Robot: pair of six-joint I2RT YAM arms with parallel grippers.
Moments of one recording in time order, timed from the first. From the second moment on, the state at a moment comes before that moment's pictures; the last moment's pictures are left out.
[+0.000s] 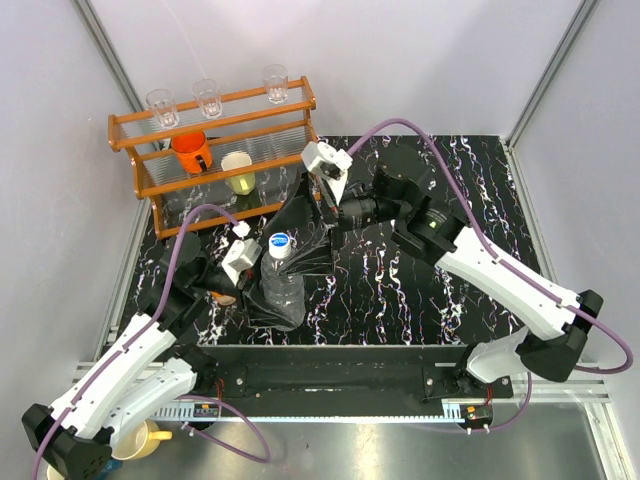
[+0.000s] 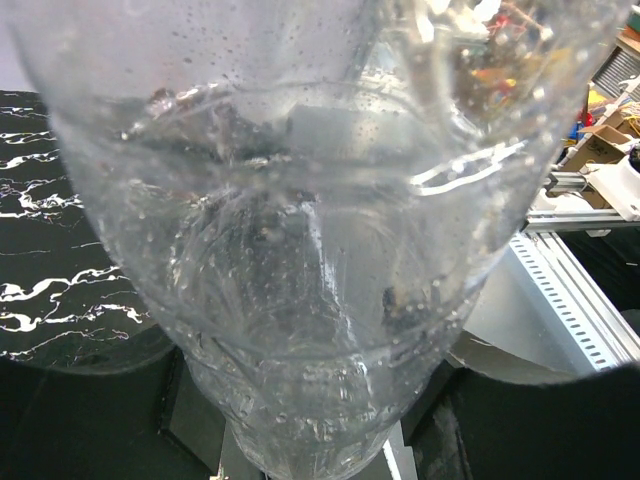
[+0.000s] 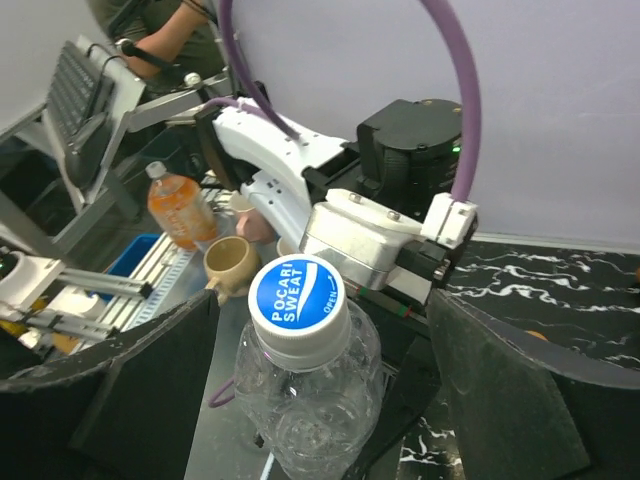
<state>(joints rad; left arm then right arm) -0.56 0.71 0.69 0.08 1.29 -0.29 0.93 1.40 1.58 -0.05 -0.93 0.26</state>
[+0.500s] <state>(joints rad) -0.56 0.71 0.69 0.08 1.29 -0.27 0.92 1.42 1.56 0.24 -1.11 0.47</state>
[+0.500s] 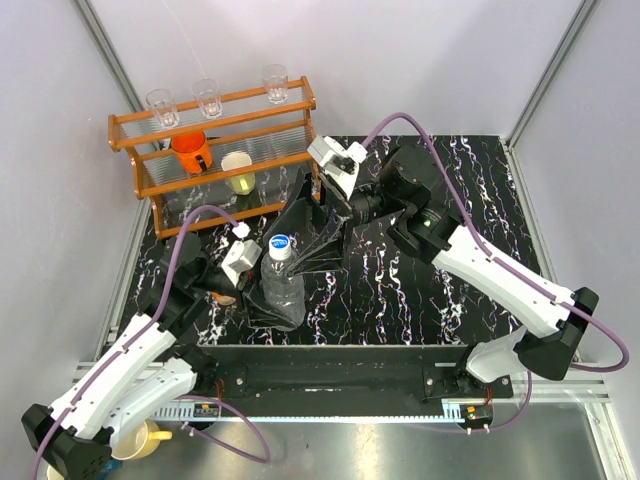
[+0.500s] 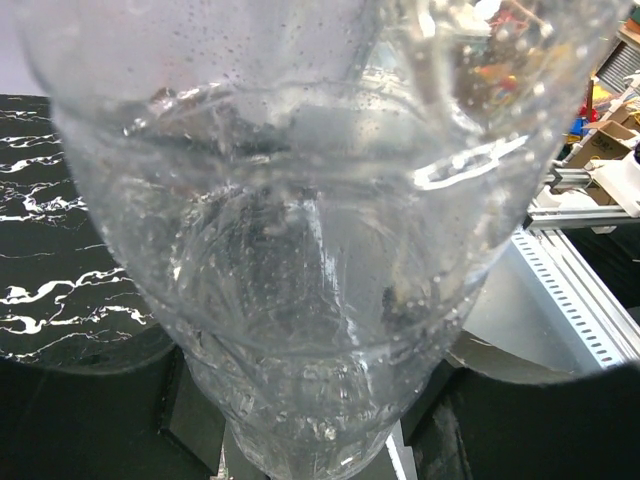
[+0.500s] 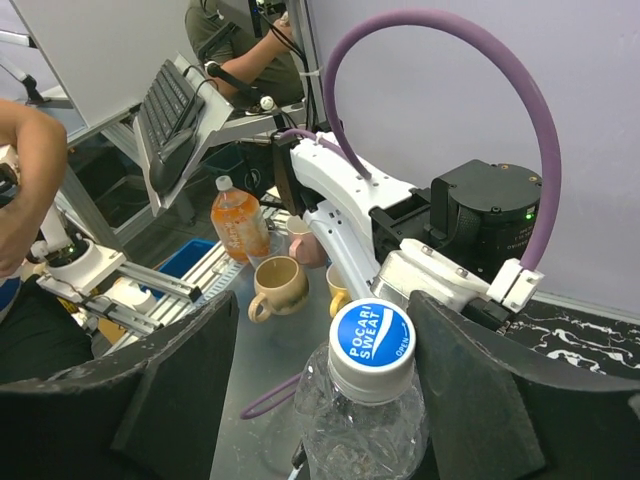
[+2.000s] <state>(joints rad) -0.53 0.66 0.71 -0.20 0.47 0.03 1.20 1.52 1.75 -0.19 0.21 0.16</state>
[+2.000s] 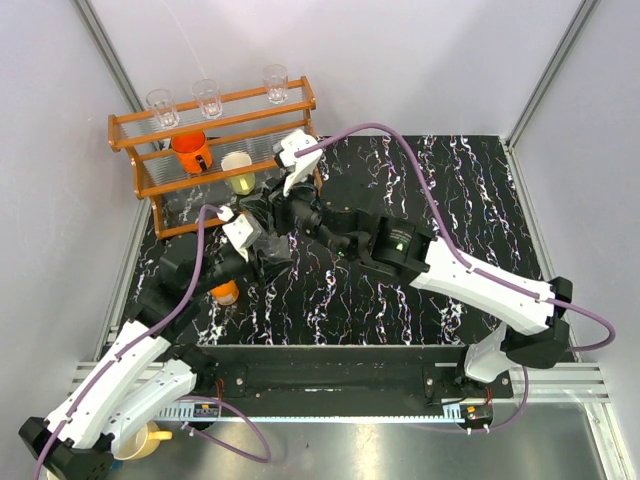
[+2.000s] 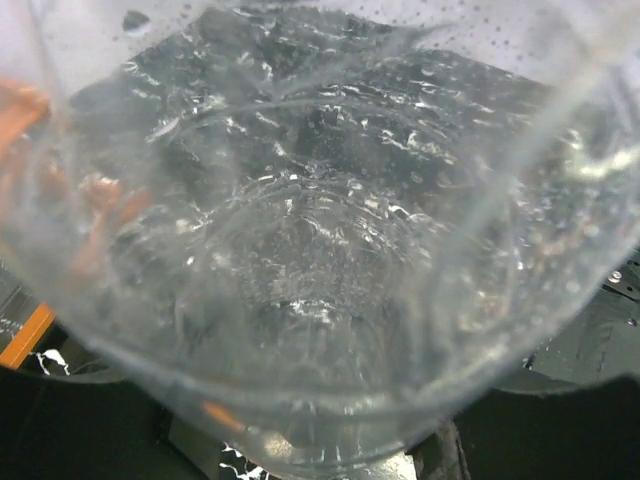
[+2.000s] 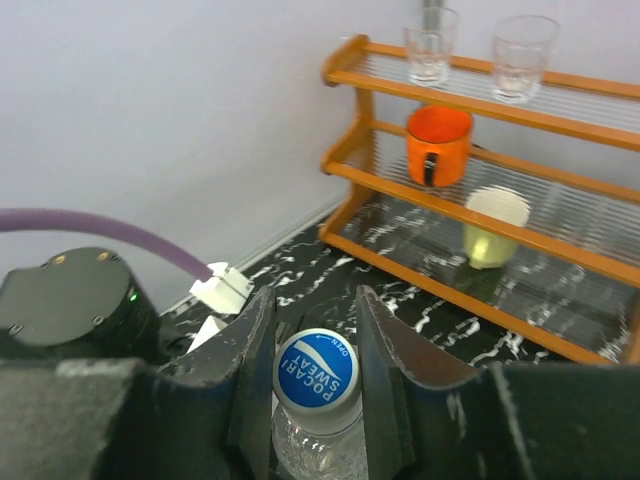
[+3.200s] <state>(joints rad) -0.53 0.66 0.68 0.11 1.25 -0.32 0.96 1.29 1.53 -0.08 -0.70 0.20</state>
